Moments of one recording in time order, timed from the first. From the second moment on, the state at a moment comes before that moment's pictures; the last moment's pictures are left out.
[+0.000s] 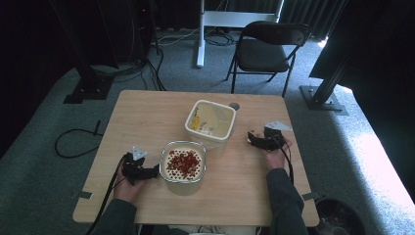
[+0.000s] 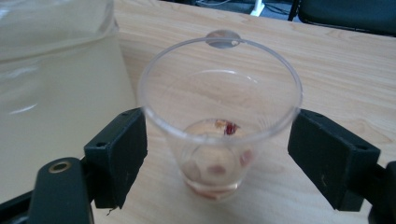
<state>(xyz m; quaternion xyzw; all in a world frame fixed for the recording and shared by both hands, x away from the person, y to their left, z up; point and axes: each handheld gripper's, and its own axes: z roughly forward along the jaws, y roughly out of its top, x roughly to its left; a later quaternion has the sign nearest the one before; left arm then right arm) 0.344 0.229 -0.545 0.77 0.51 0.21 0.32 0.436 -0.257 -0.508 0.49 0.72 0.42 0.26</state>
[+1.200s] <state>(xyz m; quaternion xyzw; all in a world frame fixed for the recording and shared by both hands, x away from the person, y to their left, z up) 0.350 0.201 -0.539 0.80 0.46 0.18 0.35 0.368 -0.248 -0.470 0.43 0.73 0.45 0.28</state>
